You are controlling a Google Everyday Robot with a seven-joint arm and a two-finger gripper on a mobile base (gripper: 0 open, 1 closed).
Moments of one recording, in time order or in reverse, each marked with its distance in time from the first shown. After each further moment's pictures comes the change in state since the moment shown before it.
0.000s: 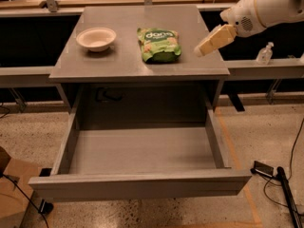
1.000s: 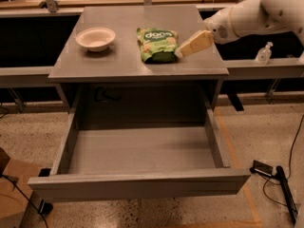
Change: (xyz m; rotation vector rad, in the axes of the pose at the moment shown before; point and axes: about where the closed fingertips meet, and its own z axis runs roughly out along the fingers) arm -0.010 -0.005 0.065 -0.017 -0.083 0.062
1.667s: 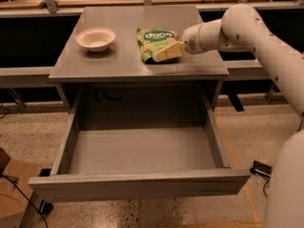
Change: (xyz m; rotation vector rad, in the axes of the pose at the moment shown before) arm -0.002 -0.008 0.104 0.028 -0.097 0.072
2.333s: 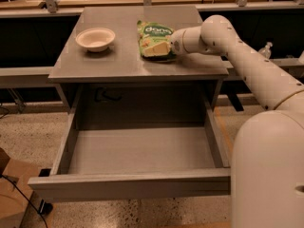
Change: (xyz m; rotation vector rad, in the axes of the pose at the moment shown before) arm 0.007 -0.034 0.073 0.055 -0.045 0.109
